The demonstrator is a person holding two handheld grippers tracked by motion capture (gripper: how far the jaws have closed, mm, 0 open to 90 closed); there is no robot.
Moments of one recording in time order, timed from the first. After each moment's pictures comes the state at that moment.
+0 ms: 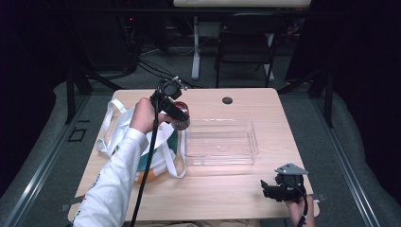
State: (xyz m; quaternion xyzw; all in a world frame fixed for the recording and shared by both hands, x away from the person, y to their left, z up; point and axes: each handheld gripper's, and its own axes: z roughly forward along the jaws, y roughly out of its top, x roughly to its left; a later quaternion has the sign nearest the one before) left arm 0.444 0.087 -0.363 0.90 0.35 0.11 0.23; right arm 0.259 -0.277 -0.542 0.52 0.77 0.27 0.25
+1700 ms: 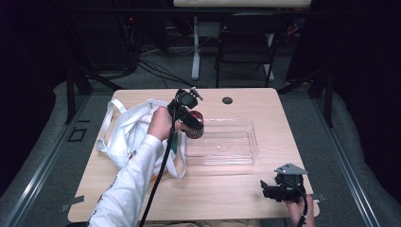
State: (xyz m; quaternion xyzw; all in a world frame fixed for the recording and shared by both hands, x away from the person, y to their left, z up) left arm 0.441 0.046 -0.395 0.91 0.33 0.08 0.23; right arm 0.259 -0.277 -0.542 0.52 0.77 0.27 0.25
